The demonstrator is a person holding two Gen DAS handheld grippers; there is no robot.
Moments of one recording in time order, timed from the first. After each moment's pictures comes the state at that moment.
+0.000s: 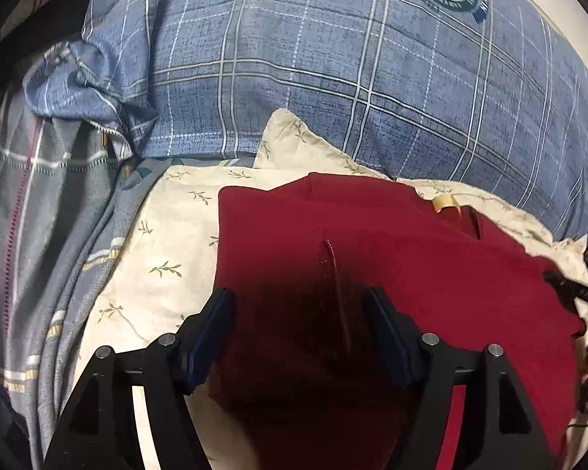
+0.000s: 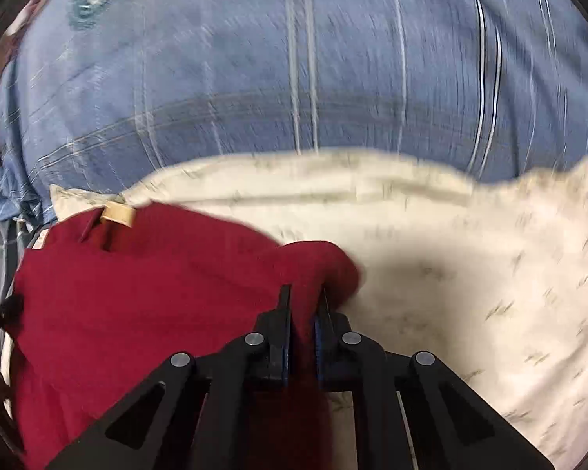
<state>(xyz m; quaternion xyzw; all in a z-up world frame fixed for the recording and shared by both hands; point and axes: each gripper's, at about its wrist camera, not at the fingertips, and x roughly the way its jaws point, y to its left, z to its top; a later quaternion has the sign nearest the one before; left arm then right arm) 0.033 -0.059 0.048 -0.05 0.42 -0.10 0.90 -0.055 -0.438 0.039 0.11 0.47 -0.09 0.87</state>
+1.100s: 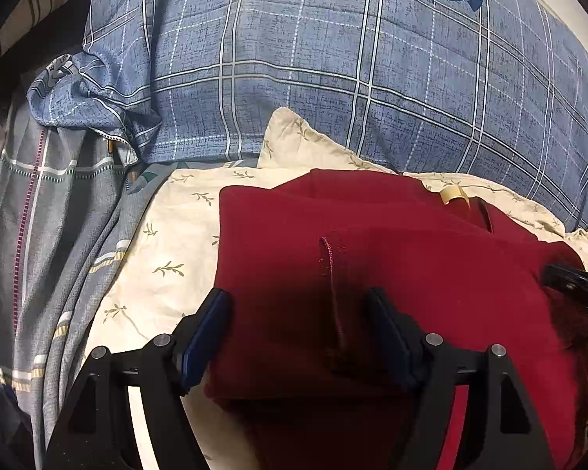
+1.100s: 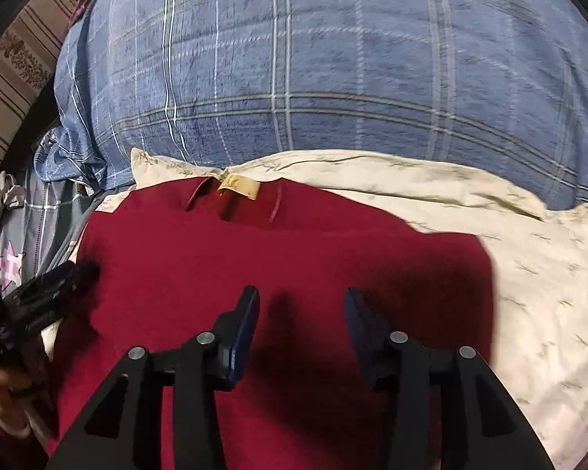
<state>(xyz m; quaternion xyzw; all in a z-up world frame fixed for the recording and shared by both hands) 0.029 -0.065 0.047 -0.02 0.42 -0.09 0.90 -0.044 -0.351 0.059 0.07 0.47 0.01 0.88</state>
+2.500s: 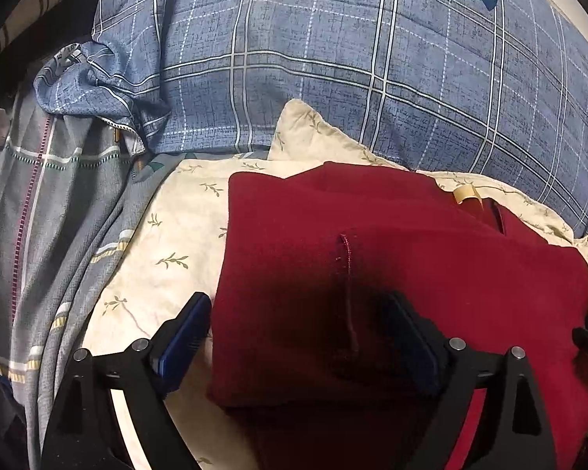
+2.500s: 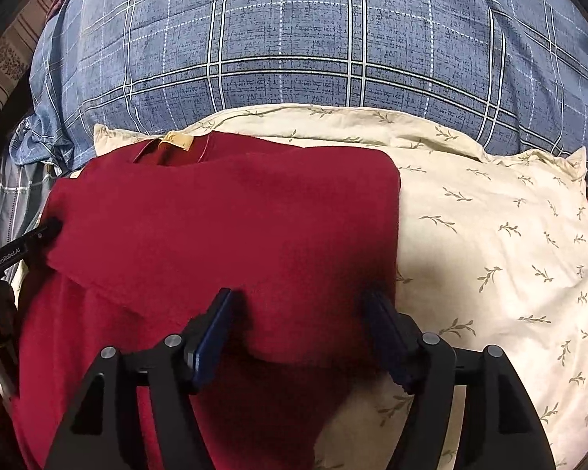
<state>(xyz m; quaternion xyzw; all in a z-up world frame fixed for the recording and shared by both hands) 0.035 -0.063 0.041 -0.03 0.43 -0.08 0.90 -0.095 -0.401 0.046 0.06 0.48 -0.05 0.88</state>
